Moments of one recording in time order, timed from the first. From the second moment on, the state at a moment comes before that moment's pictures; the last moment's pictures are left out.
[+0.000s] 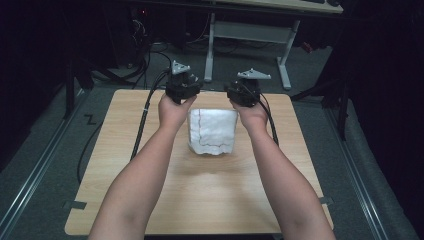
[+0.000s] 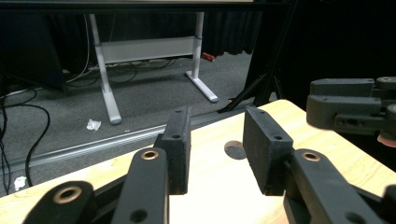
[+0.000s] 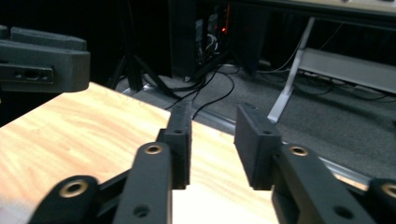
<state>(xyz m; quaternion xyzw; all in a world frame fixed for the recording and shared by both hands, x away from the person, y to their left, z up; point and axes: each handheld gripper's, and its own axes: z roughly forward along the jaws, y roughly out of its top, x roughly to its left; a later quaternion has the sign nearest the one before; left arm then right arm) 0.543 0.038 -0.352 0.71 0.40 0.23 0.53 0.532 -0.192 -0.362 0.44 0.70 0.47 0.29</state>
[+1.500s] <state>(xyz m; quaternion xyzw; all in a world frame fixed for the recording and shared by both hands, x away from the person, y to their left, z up) 0.364 0.143 -0.499 0.79 0.40 0.13 0.46 0.364 -0.251 -0.465 0.44 0.74 0.42 0.29</state>
